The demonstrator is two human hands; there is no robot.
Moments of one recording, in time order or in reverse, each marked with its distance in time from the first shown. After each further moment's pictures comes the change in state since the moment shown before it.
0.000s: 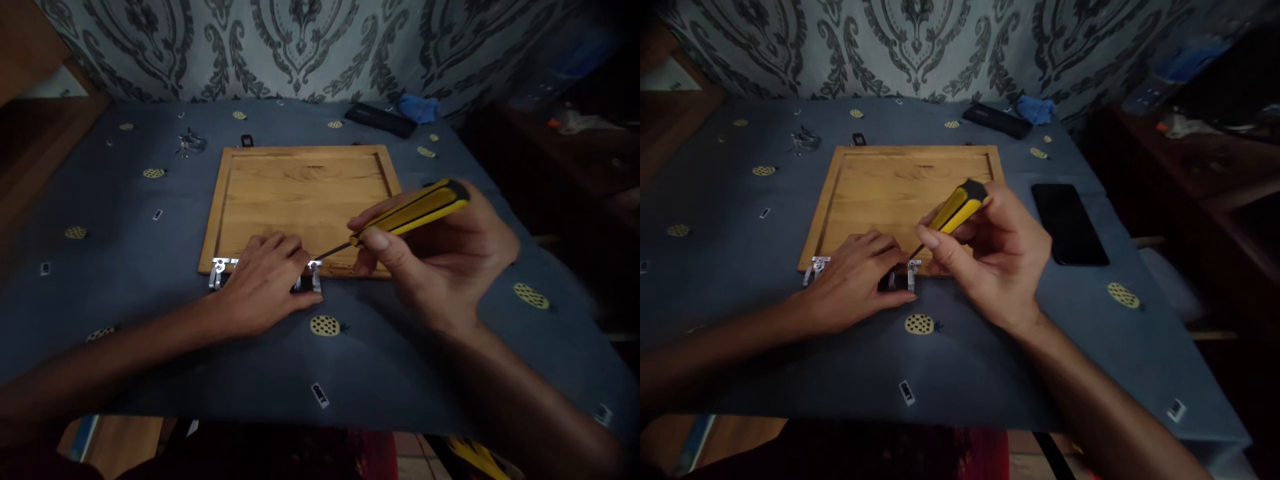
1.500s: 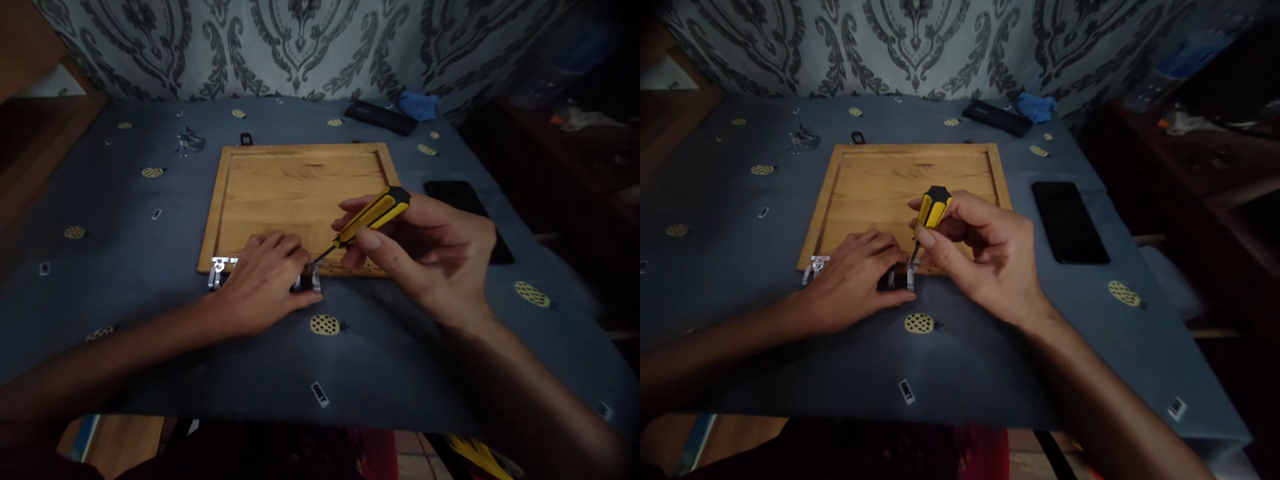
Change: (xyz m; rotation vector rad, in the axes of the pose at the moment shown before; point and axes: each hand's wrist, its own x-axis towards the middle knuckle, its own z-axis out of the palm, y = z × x) left_hand 0.000 0.000 0.002 0.002 0.035 0.005; right_hand 0.004 -0.003 -0.009 -0.091 -0.176 0.131
